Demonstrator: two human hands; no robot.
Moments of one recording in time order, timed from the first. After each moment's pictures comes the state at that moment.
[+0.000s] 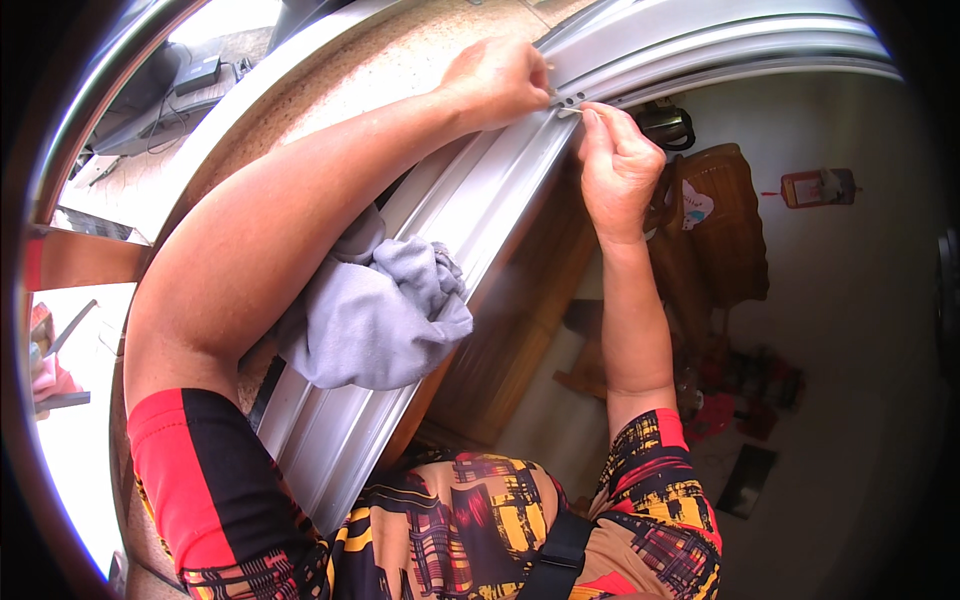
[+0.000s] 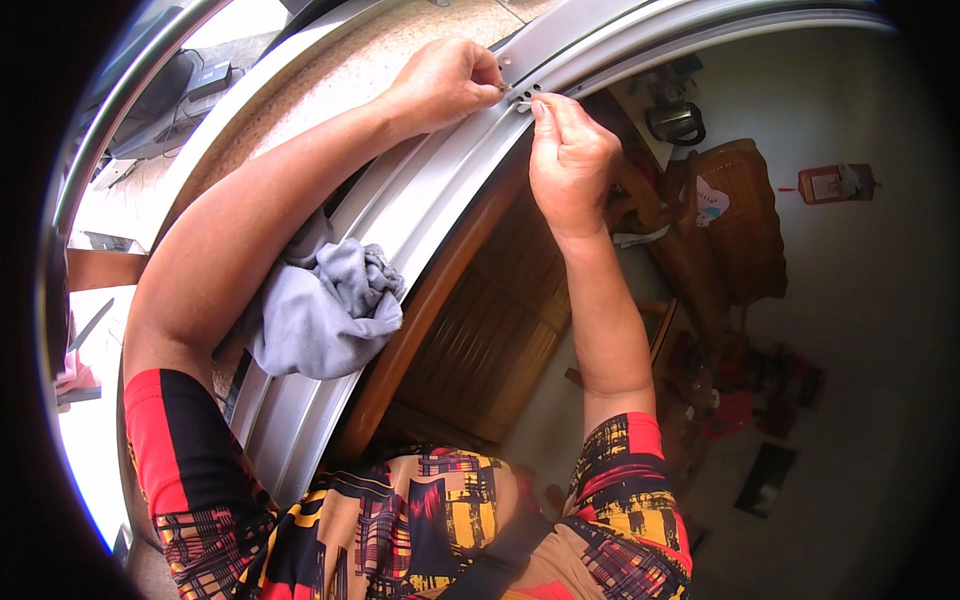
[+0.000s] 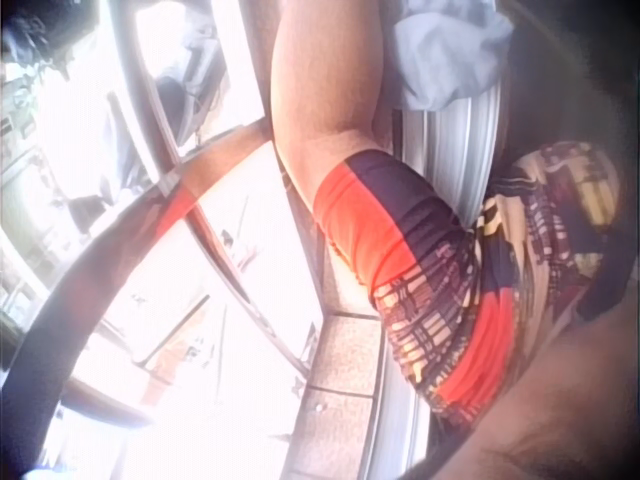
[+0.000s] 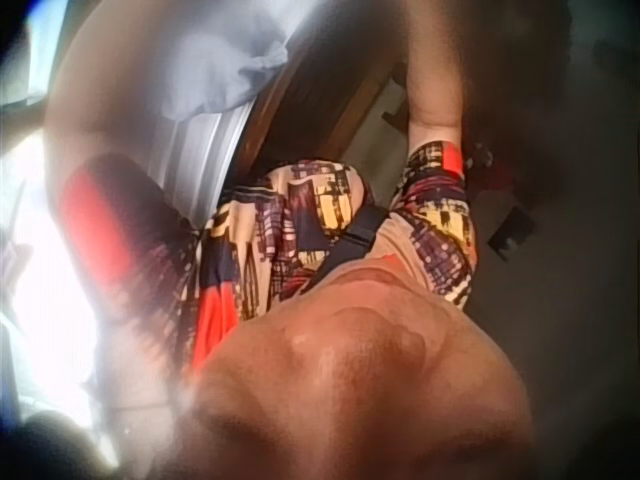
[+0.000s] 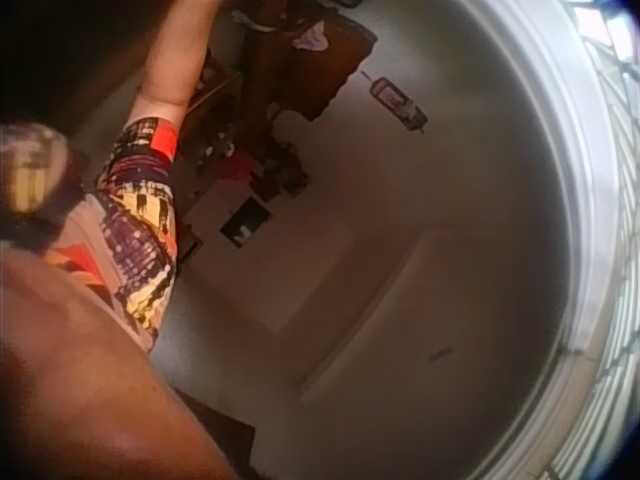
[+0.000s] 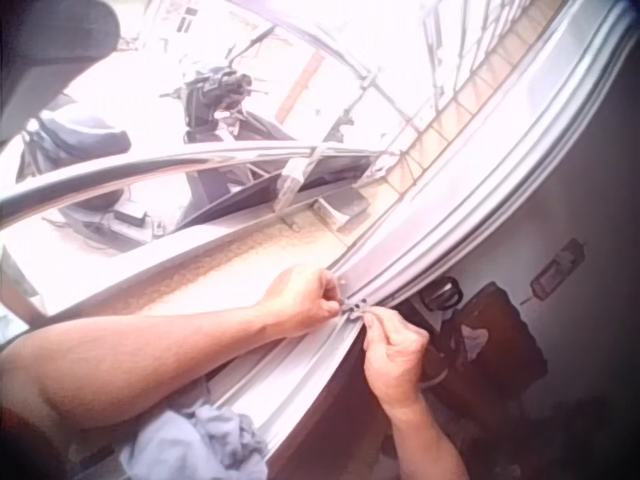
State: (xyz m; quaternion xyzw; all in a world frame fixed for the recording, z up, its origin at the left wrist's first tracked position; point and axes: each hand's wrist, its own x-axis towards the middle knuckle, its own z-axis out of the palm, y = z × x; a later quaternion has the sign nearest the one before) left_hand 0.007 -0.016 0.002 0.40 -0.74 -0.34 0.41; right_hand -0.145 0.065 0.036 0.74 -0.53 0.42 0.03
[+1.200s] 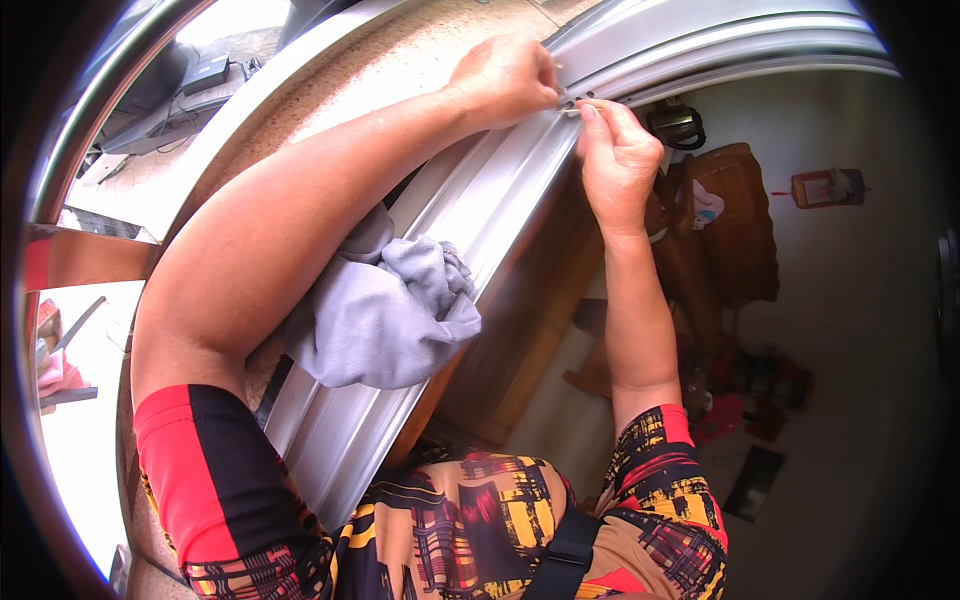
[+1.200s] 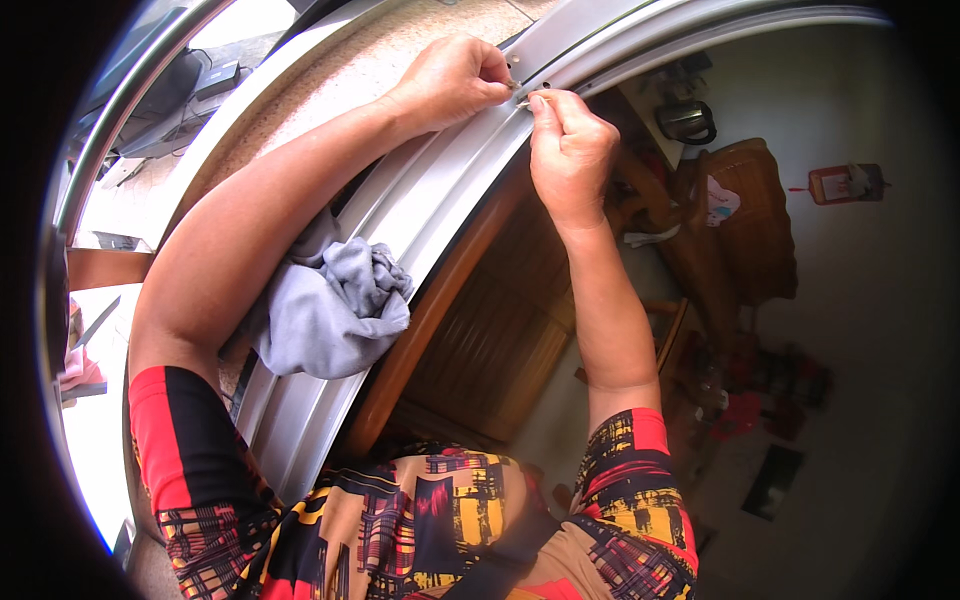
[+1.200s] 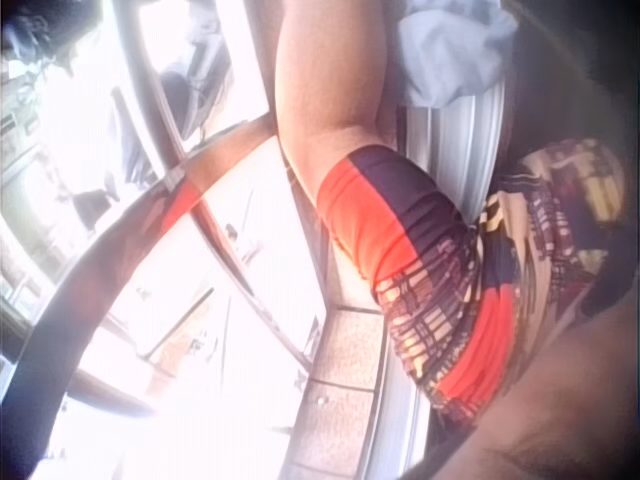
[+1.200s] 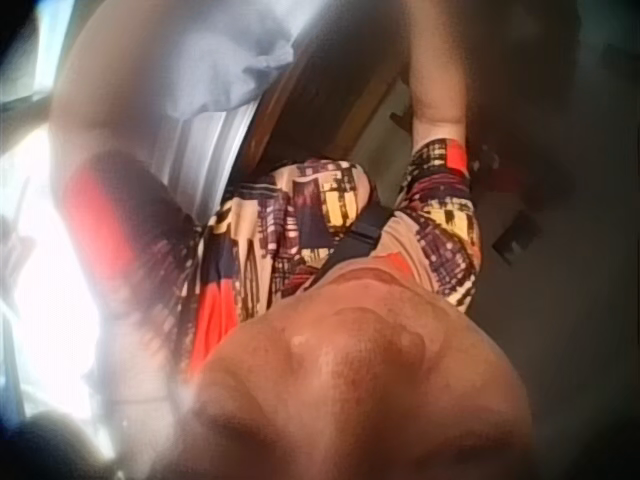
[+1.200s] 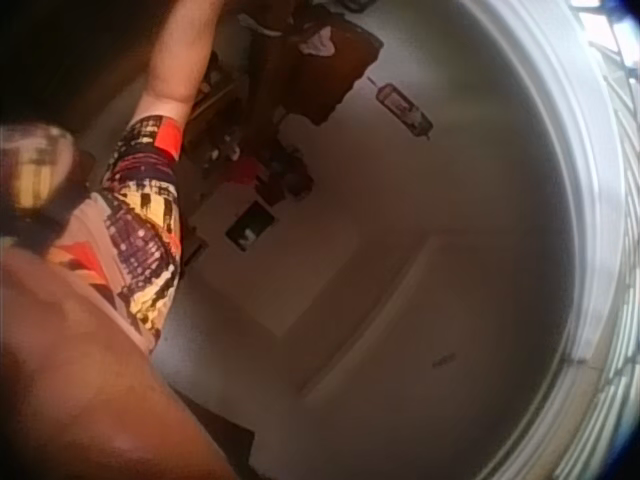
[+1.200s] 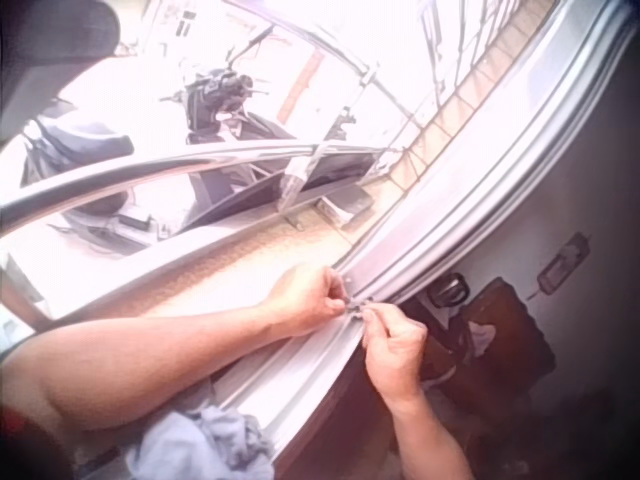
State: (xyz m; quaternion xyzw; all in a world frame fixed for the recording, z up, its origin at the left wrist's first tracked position) left_hand 0.011 -0.014 0.005 0.40 -0.75 -0.35 0.41; right_hand -0.139 0.063 0.035 0.72 -0.55 0.42 -0.02
